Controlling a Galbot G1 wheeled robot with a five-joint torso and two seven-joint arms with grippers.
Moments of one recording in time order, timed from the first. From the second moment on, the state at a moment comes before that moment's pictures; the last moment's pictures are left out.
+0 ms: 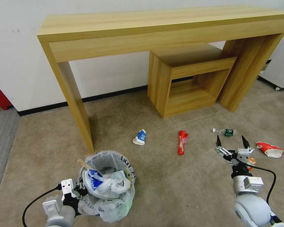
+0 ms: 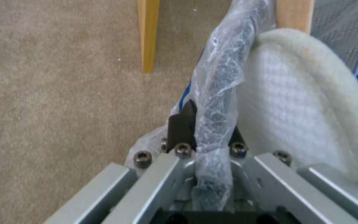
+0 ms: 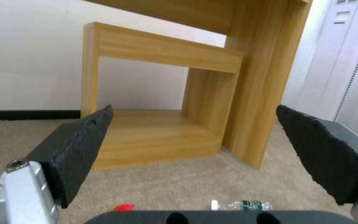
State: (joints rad) left arm 1.81 -1.13 -0.51 -2.22 -0.66 0.26 -0.42; right arm -1.49 0.91 0.46 1.82 0.35 0.37 0.41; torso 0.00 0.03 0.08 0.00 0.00
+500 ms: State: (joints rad) left arm 1.81 -1.14 -0.51 -2.21 -0.65 0.26 -0.41; right arm -1.49 0.91 0.46 1.81 0.34 0.38 0.39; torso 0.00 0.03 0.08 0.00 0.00
